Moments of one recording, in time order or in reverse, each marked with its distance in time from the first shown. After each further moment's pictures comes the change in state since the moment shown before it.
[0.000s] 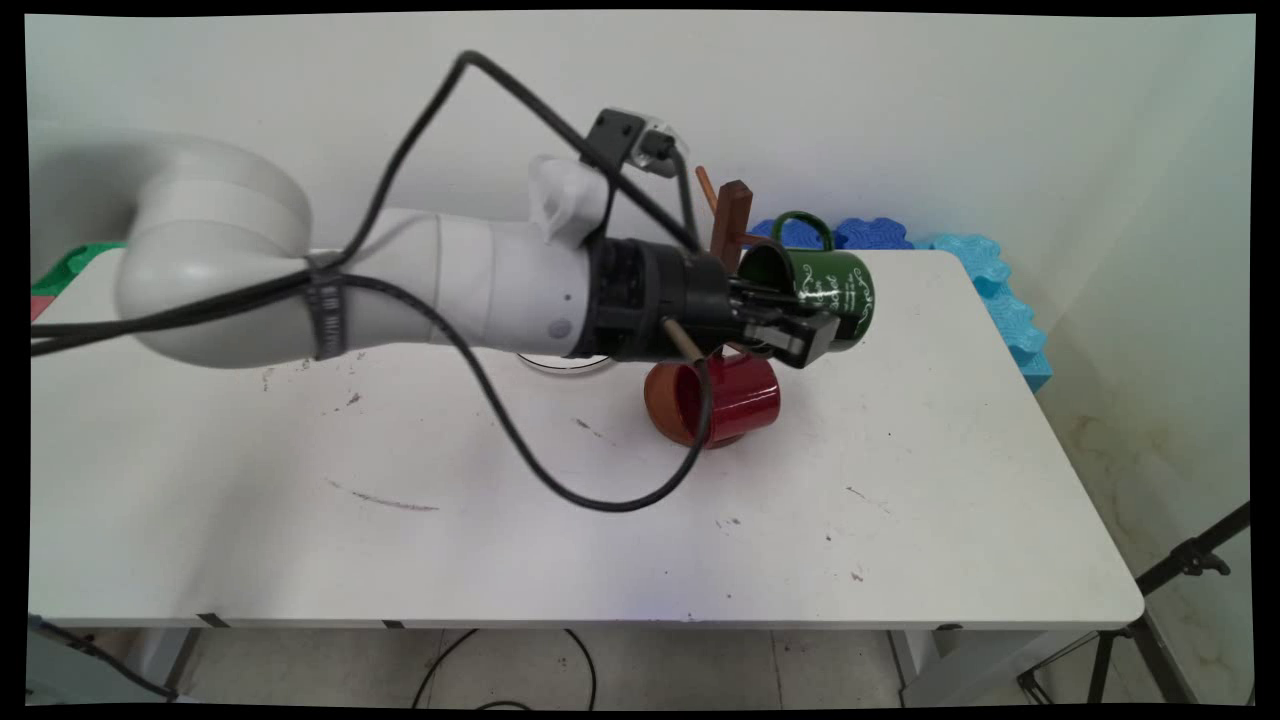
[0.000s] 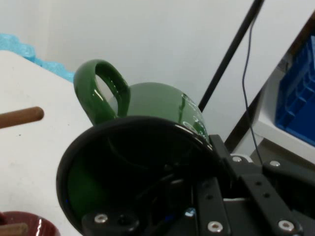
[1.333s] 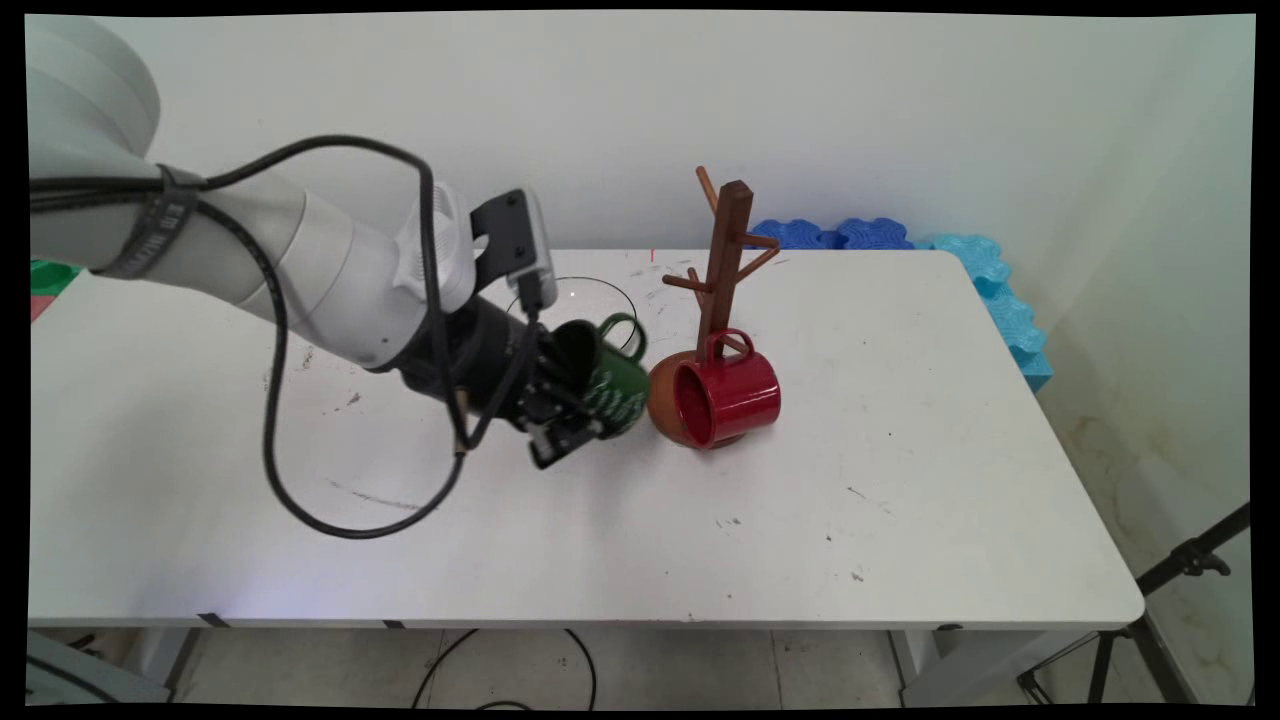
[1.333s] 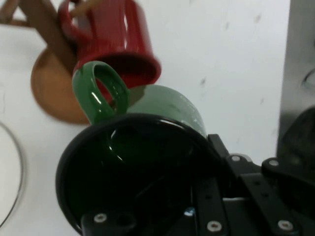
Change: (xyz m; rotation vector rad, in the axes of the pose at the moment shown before) arm -0.007 -0.031 -0.081 0.127 -0.578 0.430
